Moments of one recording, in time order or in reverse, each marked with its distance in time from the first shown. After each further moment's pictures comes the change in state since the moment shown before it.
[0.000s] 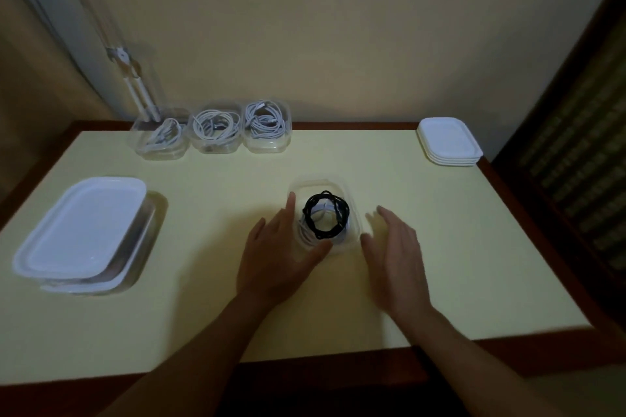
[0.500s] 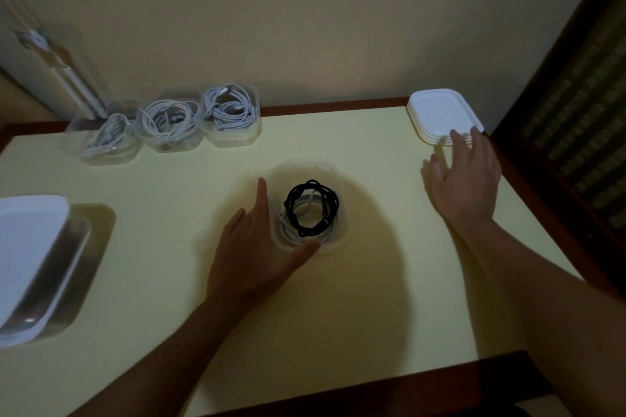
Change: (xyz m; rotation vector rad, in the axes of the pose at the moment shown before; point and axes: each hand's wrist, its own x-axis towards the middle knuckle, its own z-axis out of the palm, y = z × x) left_hand 0.031 0.012 0.004 -0.029 -0.038 0.047; right_hand 0.137 0.137 -0.036 -0.465 0.287 0.112
